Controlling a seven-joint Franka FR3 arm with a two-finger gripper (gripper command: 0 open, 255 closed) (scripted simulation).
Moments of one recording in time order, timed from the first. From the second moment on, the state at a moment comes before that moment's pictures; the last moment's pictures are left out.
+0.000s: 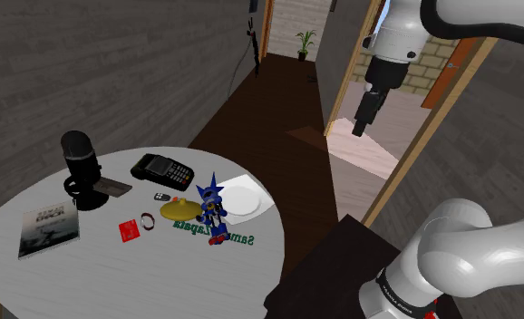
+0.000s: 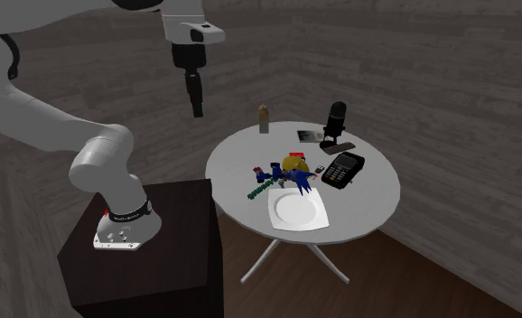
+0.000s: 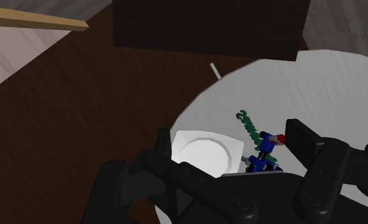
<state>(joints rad) 0.02 -0.82 -0.03 -2.29 -0.05 1.44 -0.15</state>
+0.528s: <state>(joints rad) 0.02 -0.81 0.00 -2.46 0.02 1.68 -0.06</state>
